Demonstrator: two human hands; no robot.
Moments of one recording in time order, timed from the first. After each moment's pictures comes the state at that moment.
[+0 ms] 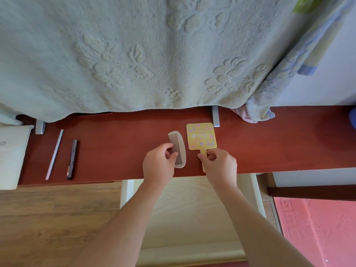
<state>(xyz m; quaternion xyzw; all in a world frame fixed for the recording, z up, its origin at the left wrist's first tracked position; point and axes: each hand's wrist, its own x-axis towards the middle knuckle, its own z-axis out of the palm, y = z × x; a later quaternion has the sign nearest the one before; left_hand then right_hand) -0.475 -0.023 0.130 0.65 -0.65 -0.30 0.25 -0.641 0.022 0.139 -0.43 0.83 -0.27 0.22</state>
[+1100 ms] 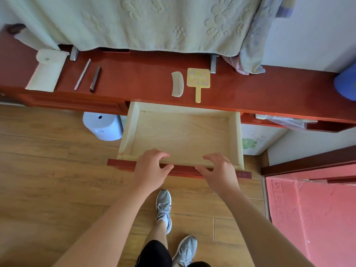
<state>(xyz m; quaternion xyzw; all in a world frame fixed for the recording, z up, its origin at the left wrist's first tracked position) -0.437 0.252 0.130 0.64 -0.69 -0.29 0.17 -0.661 0.279 0.130 -0.59 0.73 -0.19 0.29</state>
